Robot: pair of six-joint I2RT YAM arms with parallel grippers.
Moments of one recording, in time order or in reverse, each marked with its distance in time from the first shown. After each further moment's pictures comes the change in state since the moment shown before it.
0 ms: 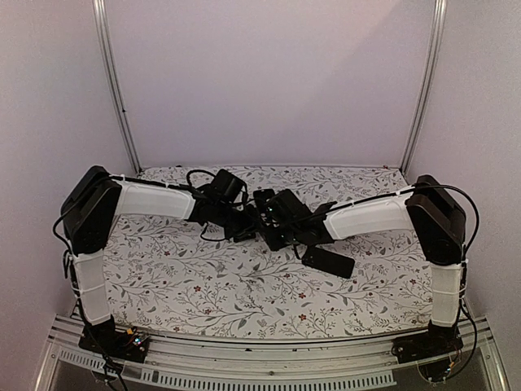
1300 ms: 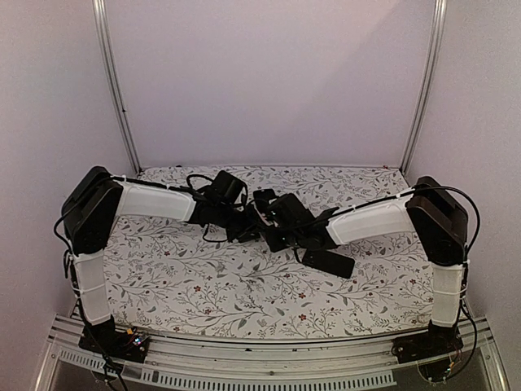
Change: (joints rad) left arm -0.002 0.013 -0.017 0.032 0.014 -0.141; right arm 0.009 -0.010 -0.064 0.104 0.032 0.025
